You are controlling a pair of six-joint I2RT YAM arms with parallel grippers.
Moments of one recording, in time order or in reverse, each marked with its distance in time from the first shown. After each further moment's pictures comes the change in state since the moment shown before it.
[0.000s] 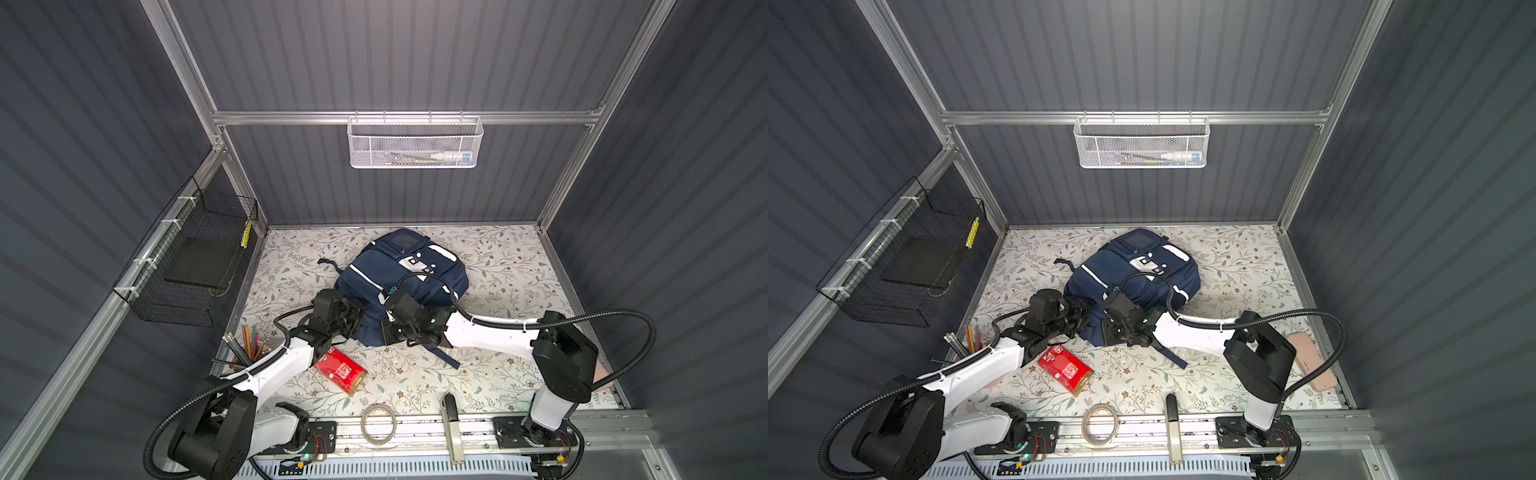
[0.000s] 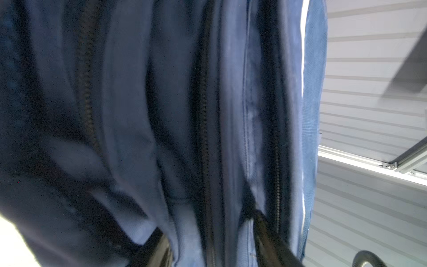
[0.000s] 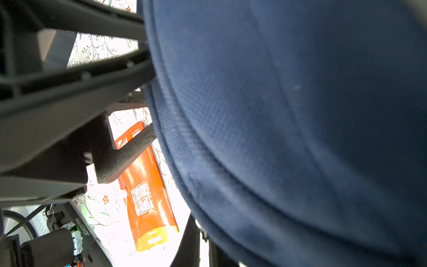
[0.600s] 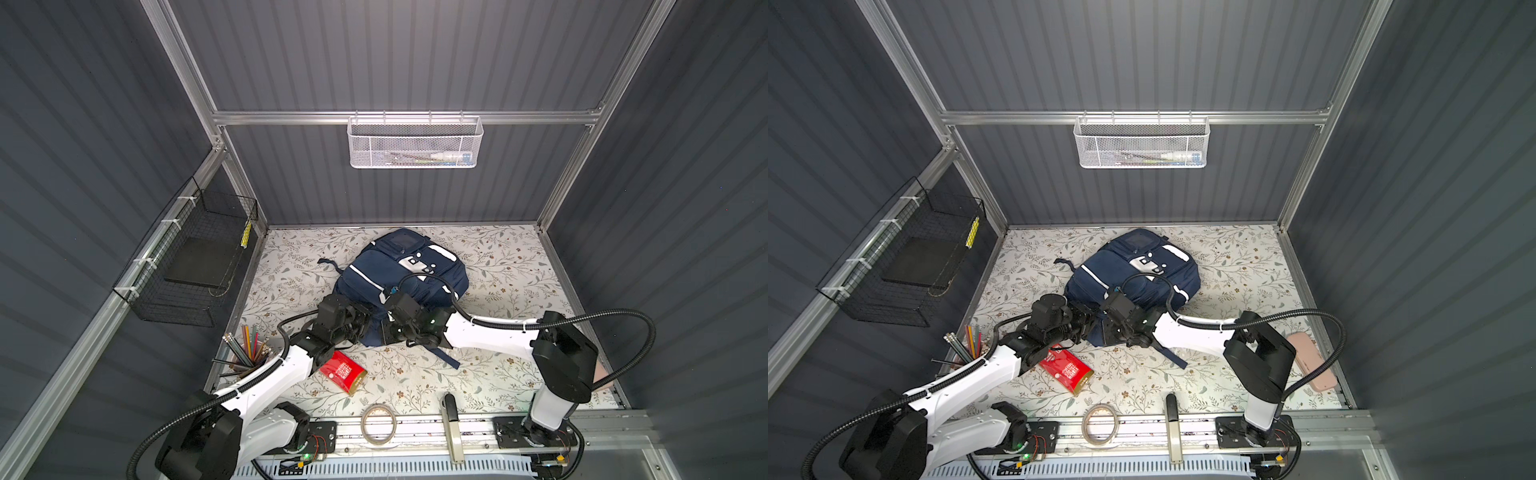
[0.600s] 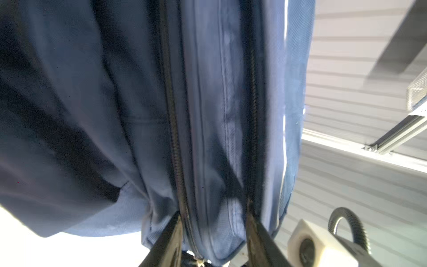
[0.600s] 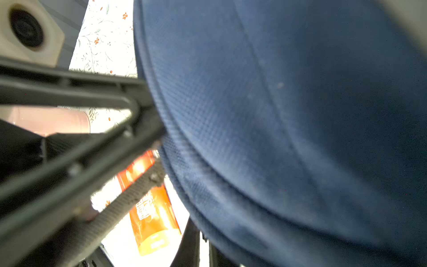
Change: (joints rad) left arm -0.102 -0.079 -0.009 -0.034 -0.021 -0.088; right arm 0.003 0.000 -0.002 0.005 0.017 0.046
